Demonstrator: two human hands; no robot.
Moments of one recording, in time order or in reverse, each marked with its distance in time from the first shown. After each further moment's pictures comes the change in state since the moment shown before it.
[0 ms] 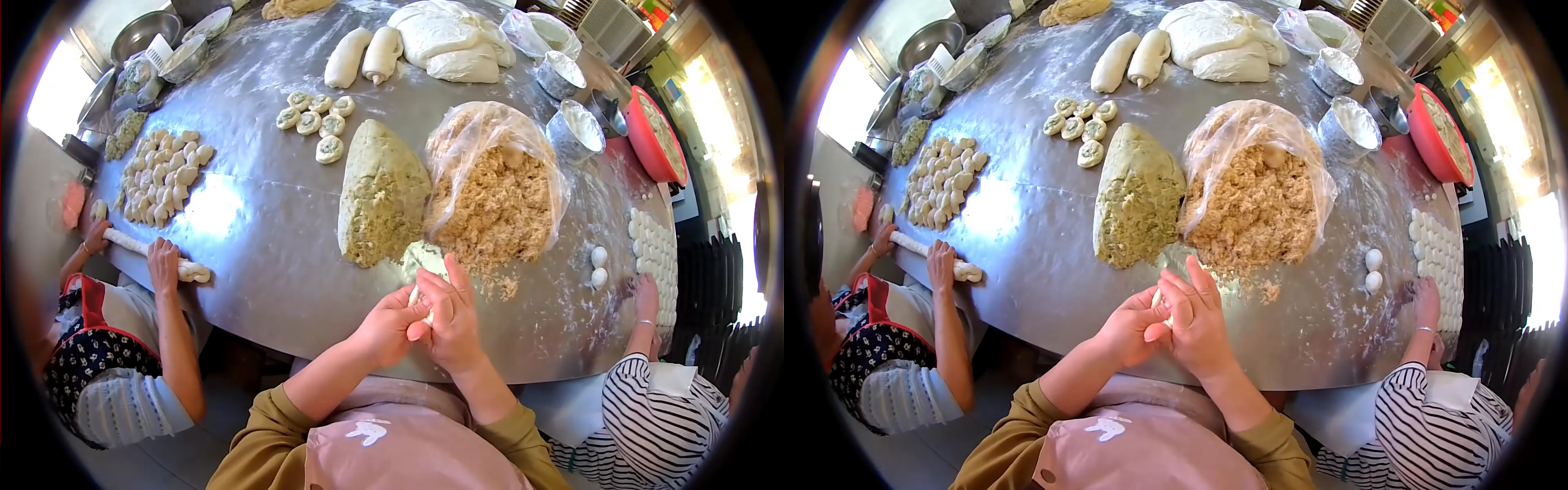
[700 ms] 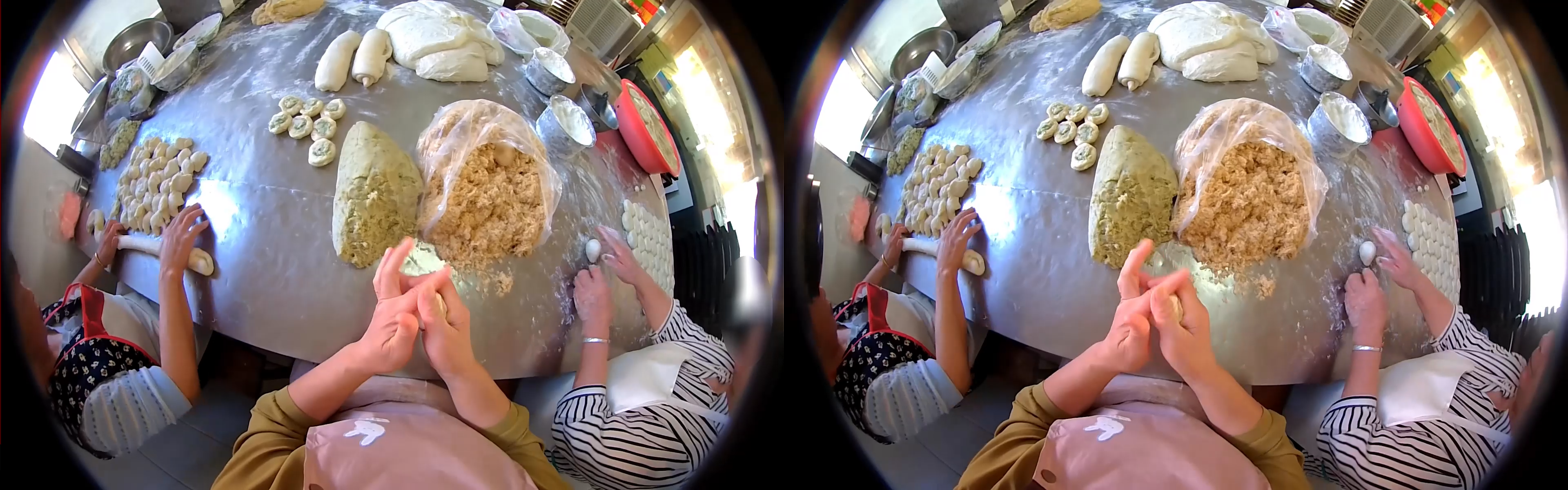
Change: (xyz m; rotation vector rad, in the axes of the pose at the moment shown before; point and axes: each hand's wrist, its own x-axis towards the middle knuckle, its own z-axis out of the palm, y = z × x) left_hand -0.002 0.008 0.005 1.304 -0.063 1.040; right_hand 0.006 -0.032 0.001 1.144 0.036 0.751
